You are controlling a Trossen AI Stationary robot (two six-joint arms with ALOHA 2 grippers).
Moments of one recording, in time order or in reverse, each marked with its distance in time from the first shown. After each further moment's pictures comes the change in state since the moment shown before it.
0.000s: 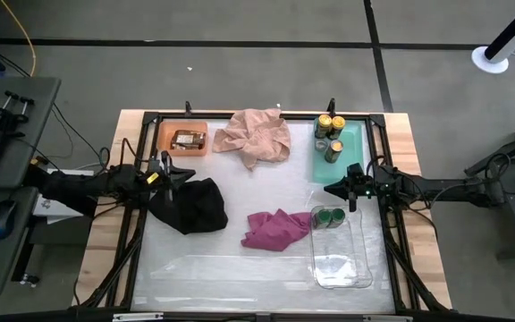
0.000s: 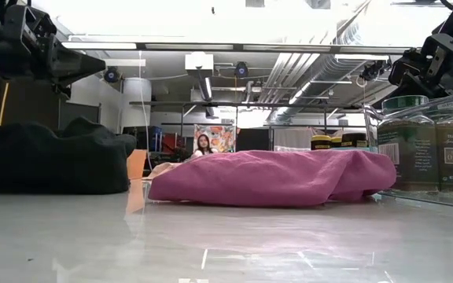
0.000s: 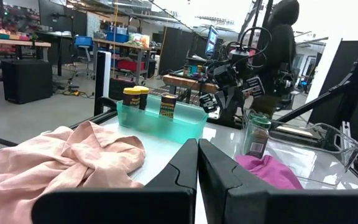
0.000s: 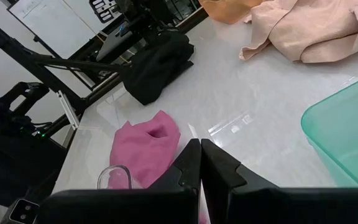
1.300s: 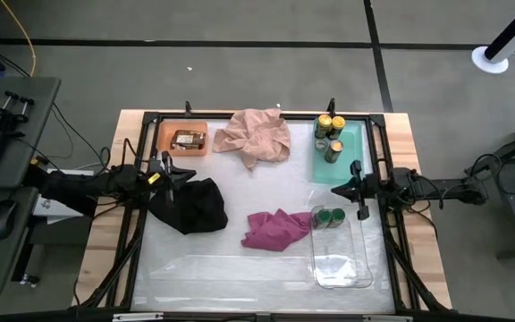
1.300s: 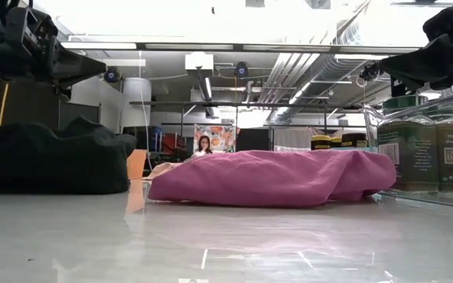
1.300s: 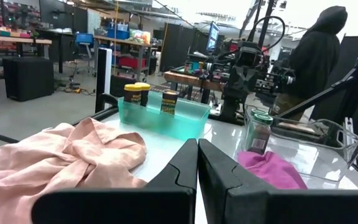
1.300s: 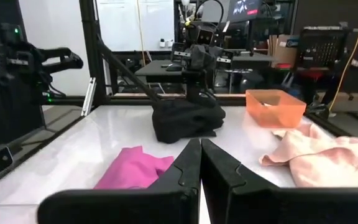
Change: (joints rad) left arm 0.000 0.018 -0.001 0.001 -0.002 0.000; right arm 0.155 -0.275 -0.002 -0.002 0.054 -0.593
